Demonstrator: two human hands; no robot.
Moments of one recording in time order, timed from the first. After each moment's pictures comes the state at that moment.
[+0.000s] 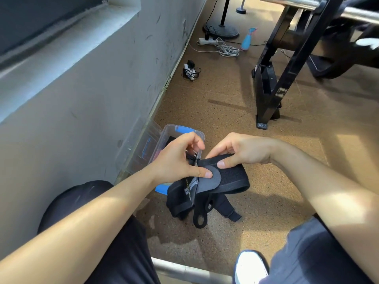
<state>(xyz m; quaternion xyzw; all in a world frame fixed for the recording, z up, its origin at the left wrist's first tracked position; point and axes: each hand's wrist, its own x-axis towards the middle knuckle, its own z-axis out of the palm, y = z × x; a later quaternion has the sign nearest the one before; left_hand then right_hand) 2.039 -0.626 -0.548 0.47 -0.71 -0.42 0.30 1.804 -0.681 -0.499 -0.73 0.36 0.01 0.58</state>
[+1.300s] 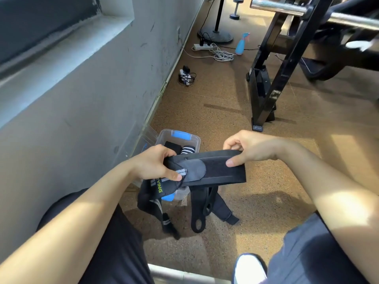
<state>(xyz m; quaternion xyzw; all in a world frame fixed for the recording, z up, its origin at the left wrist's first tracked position) 2.077 -0.645 -0.542 0.52 -0.71 -0.46 0.11 1.773 -0.688 -0.482 -0.76 0.47 0.04 0.44</state>
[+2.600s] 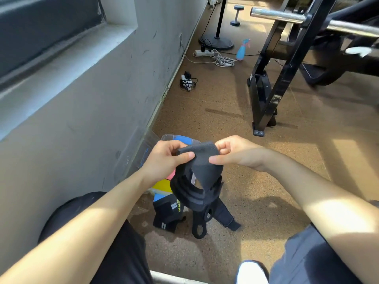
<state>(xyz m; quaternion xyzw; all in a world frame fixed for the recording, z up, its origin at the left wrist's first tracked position) 2.042 -0.640 -0.543 0.51 -0.56 -0.52 0.40 1.801 -0.683 -0.507 -0.68 0.47 -0.11 0.55</state>
